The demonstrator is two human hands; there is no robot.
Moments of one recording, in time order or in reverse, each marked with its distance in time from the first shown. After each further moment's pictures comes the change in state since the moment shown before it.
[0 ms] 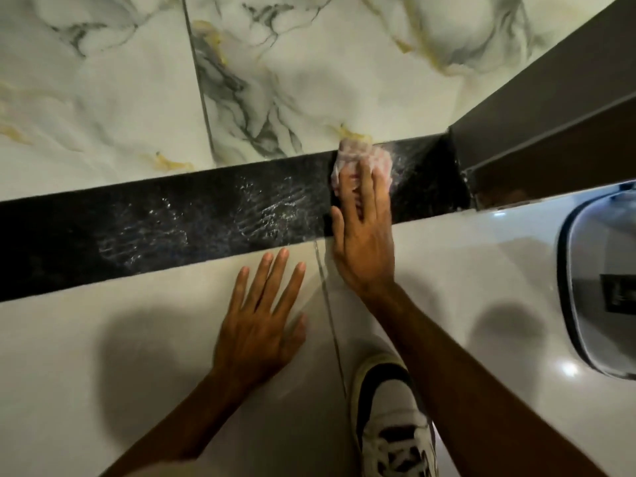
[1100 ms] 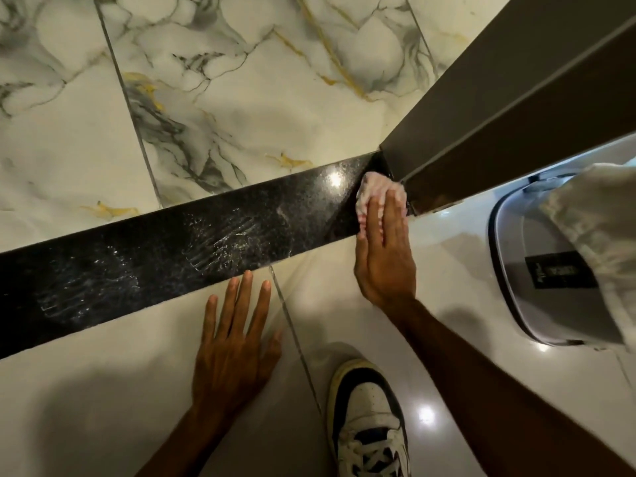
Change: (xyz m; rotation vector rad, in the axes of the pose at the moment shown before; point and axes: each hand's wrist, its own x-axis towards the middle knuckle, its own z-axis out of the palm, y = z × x) left_hand 0.014 0.015 -0.001 -0.013 0.034 -0.012; right_hand -0.021 0.073 -0.061 -0.207 -0.050 0.229
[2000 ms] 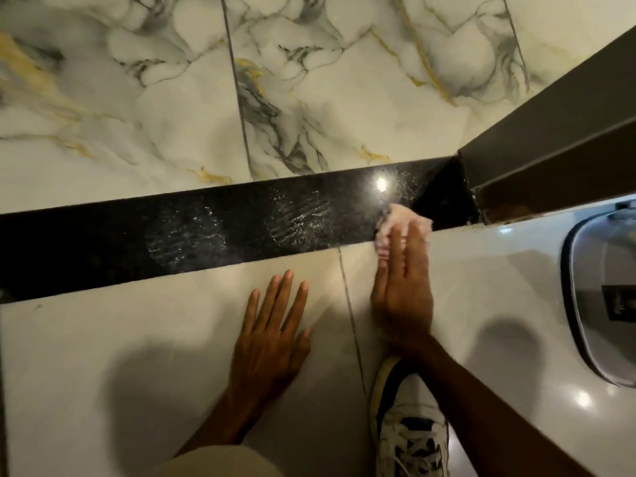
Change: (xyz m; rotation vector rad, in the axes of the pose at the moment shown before) left_hand -0.050 -0.018 -0.014 -0.025 0.003 -0.084; right_hand -0.066 -0.057 0.024 0.035 -0.038 -0.146
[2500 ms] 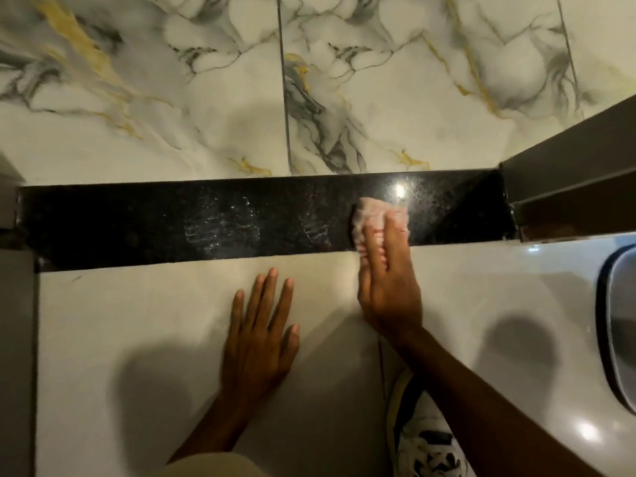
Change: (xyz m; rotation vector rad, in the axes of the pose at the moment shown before) left_hand -0.027 -0.032 -0.008 -0.016 0.027 -0.198; right_hand 0.017 -0.060 0.007 0.160 -0.034 -0.171
